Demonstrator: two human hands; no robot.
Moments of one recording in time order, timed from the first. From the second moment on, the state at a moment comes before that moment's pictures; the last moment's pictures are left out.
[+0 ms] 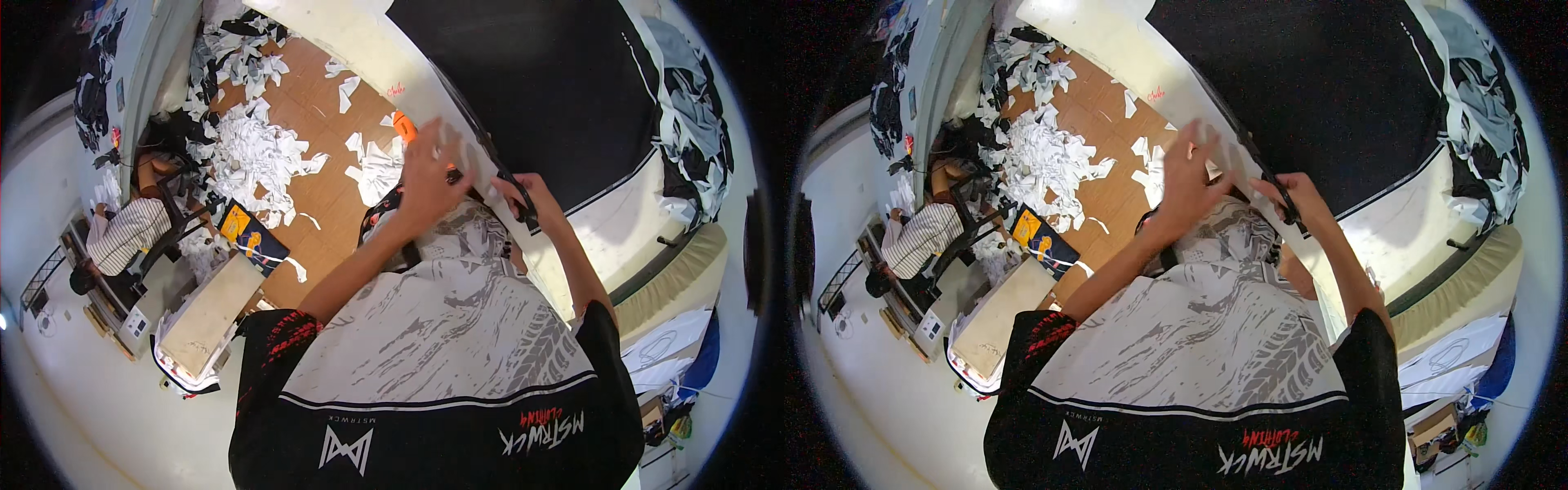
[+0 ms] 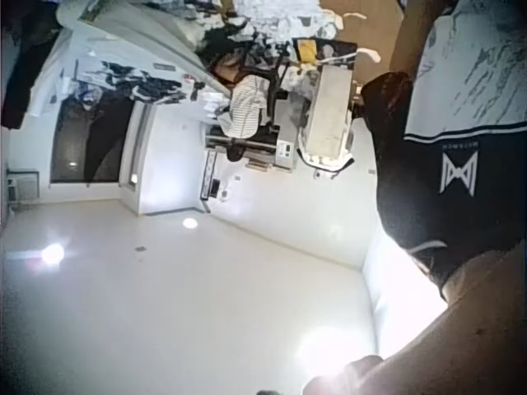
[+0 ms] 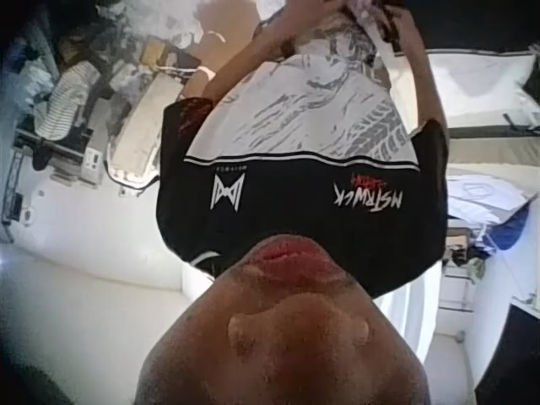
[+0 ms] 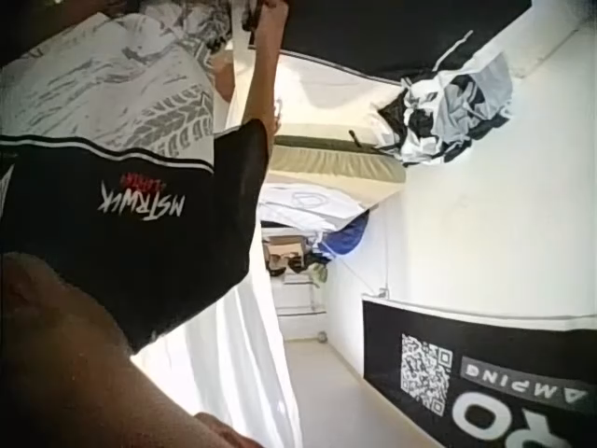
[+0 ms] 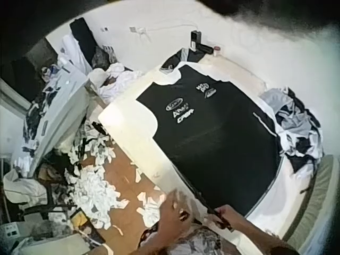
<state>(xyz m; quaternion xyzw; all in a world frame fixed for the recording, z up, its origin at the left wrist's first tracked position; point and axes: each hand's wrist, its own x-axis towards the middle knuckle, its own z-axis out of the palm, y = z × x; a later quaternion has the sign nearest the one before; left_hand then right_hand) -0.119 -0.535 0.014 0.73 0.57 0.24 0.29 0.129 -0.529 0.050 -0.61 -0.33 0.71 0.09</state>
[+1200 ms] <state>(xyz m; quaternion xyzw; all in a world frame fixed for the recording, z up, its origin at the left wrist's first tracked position) -0.243 -0.349 0.000 0.74 0.62 0.24 0.12 0.029 -0.444 0.085 -0.66 -0.35 0.67 0.05</state>
